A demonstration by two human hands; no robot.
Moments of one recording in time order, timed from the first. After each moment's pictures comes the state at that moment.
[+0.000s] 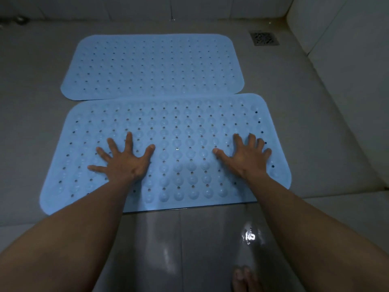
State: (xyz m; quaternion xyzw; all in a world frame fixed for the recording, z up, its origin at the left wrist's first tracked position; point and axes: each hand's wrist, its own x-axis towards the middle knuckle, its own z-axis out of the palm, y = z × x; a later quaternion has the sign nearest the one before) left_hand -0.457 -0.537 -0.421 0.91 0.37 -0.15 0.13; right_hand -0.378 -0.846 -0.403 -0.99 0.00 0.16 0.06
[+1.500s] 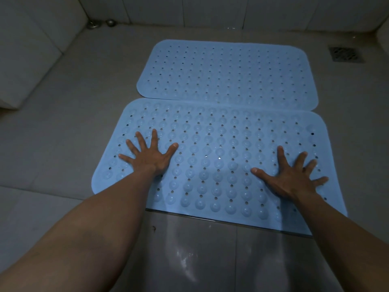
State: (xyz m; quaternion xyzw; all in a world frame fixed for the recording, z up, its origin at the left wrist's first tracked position) left_hand -0.477 -0.426 -0.416 0.89 0.40 -0.18 0.15; right_hand -0.377 -0.782 -0.405 -0.96 -0.01 0.27 0.03
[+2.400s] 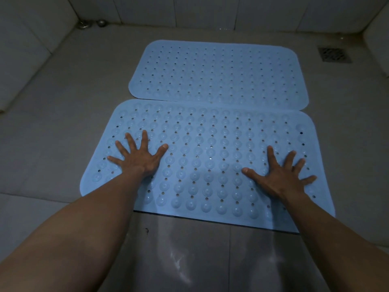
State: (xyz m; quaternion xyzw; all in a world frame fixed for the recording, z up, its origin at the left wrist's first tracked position) left_hand -0.480 -0.416 -0.420 0.89 0.39 -0.19 0.14; right_hand -0.384 -0.778 -0.404 -0.96 -0.01 0.27 0.06
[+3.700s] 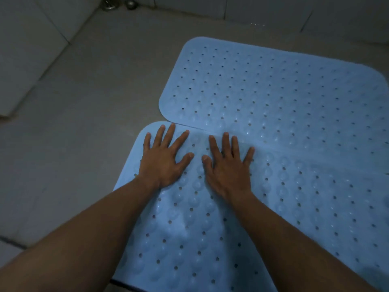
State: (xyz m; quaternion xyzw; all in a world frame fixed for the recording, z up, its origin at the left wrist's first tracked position) left_hand -0.385 -0.300 -0.449 0.98 0.18 -0.03 0.08; right_hand -0.305 -0.483 -0.441 -0.95 -0.29 0.12 0.07
